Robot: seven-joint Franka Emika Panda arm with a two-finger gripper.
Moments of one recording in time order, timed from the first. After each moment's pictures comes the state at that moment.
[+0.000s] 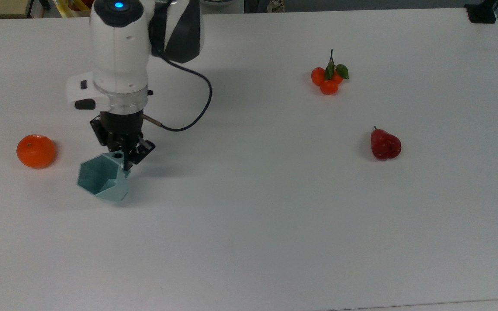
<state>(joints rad) -0.13 0.50 0.01 -1.59 -0.26 2.43 0.51</state>
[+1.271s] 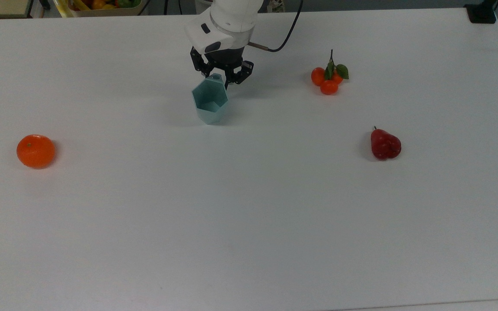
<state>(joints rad) 0.16 0.06 0.02 -2.15 -0.27 2.17 0.51</state>
